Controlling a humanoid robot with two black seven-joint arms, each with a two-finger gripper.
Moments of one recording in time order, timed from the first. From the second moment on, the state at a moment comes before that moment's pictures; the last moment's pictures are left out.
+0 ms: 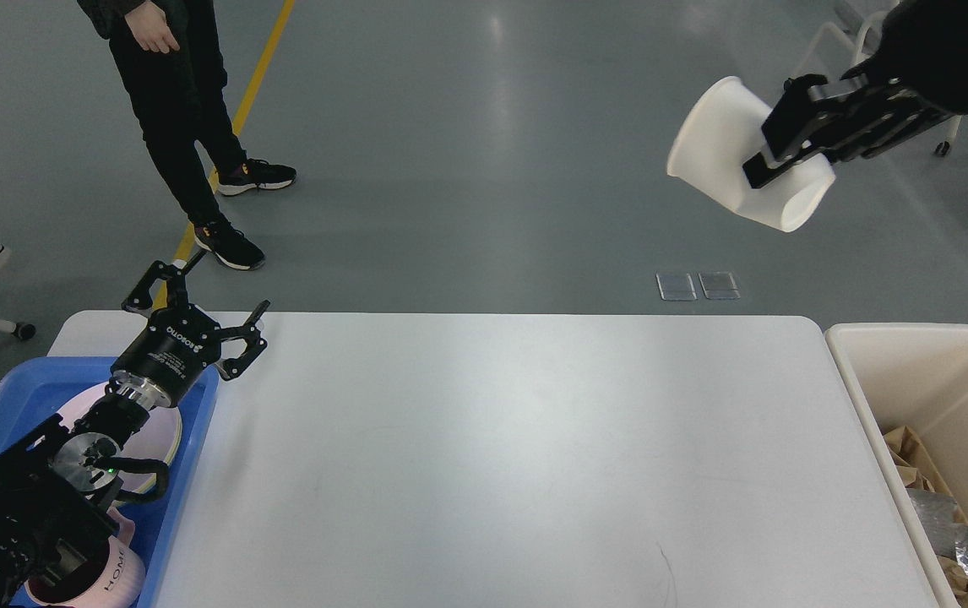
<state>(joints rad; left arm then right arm) -0.66 0.23 -0.87 -0.22 -0.02 -0.88 -0.19 2.43 -0.57 -1.13 1.21 -0.74 0.96 0.49</state>
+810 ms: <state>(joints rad) -0.66 0.23 -0.86 -0.22 -0.02 -0.88 -0.19 1.06 -0.77 -1.21 0.30 -0.50 0.21 0.46</state>
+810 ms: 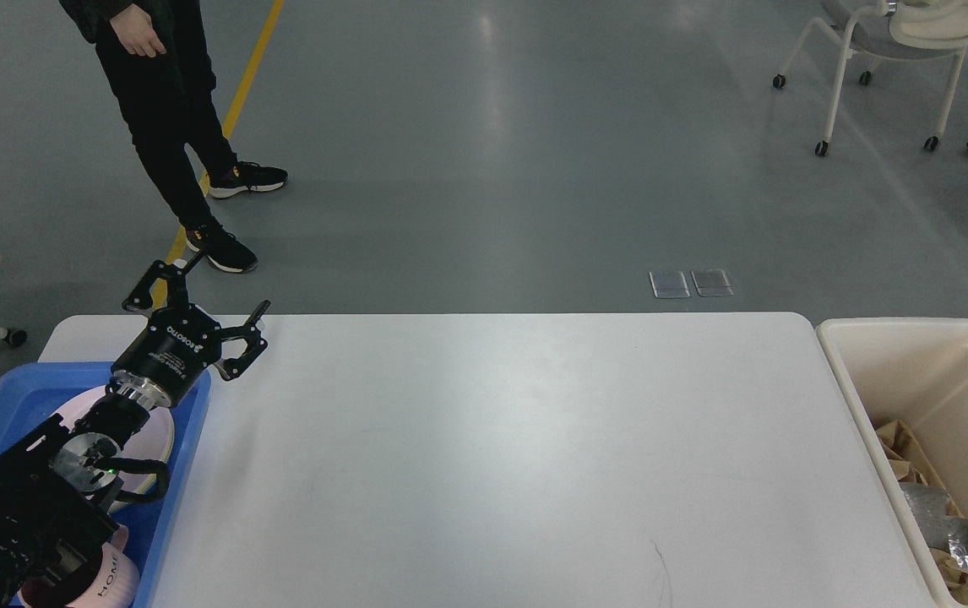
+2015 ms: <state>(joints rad) -0.66 0.23 -0.86 -0.22 -0.02 -0.88 -0.19 1.06 -0.31 0.16 0.06 0.45 0.16 0.44</state>
